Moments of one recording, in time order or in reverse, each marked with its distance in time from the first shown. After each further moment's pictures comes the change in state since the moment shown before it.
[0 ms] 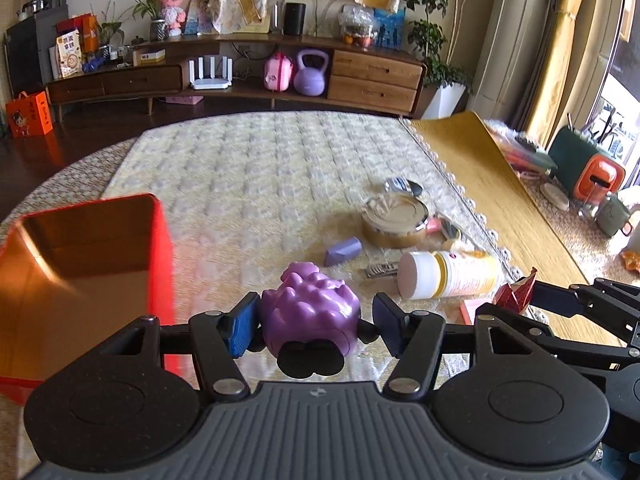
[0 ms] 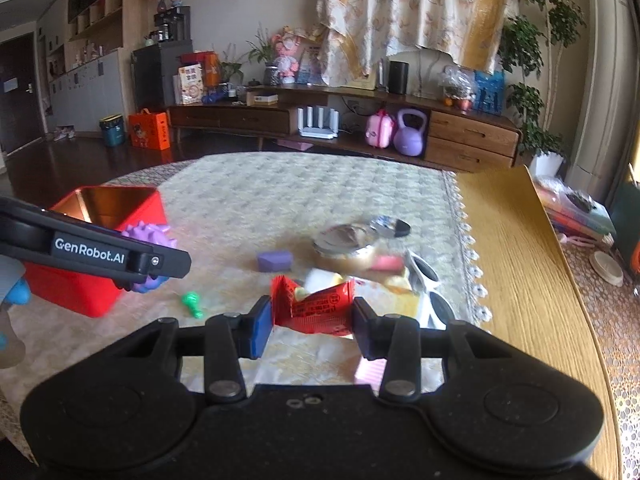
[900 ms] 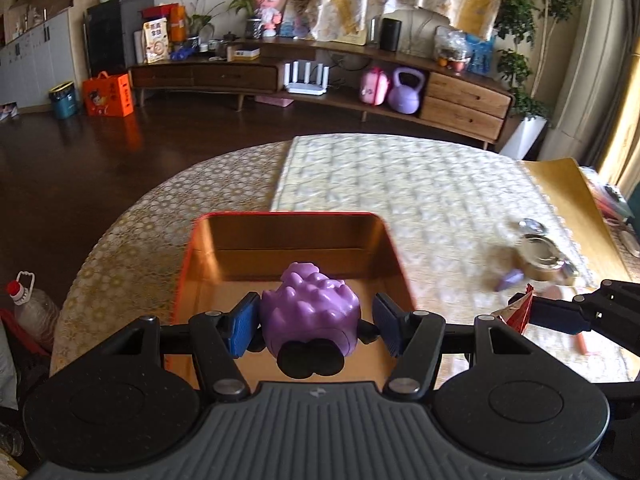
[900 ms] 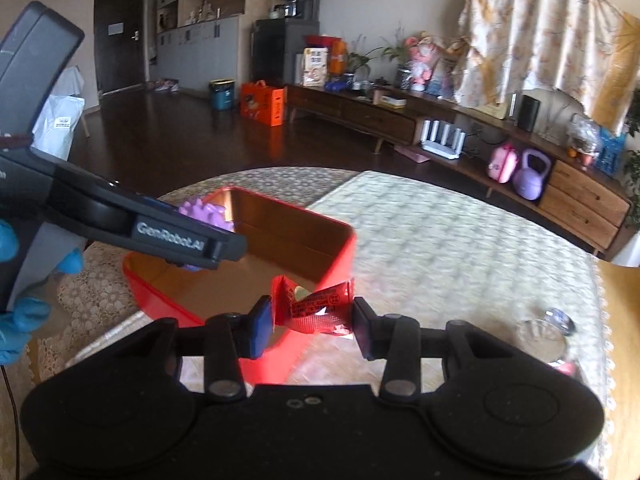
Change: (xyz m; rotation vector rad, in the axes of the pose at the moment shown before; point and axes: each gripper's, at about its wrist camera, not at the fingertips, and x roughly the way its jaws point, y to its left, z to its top) left arm -0.043 0.163 0.009 -0.114 -0.023 0.189; right arm 0.055 0.156 0.062 -0.234 0.055 0.251
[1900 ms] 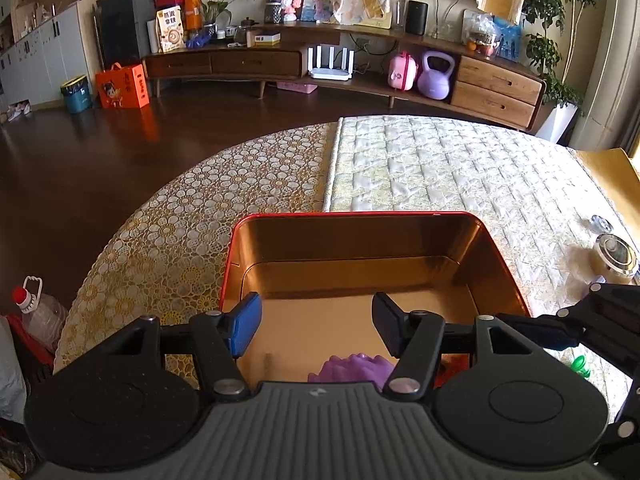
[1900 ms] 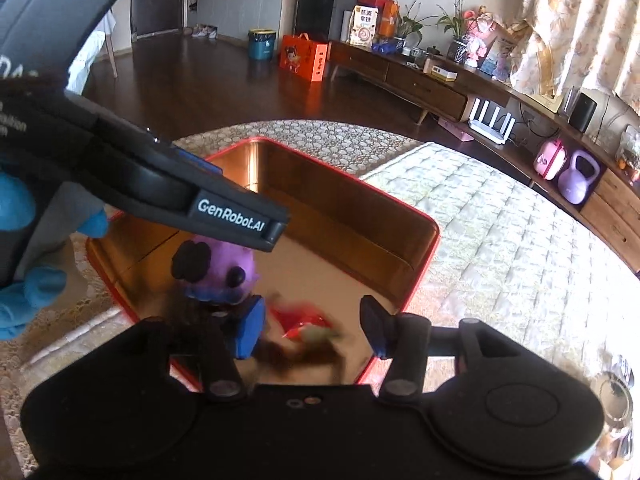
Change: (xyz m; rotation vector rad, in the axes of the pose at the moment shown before) left arm 0.075 0.038 0.009 0.009 0.030 0.060; right arm 0.083 0.028 0.006 -0.114 0.118 0.055
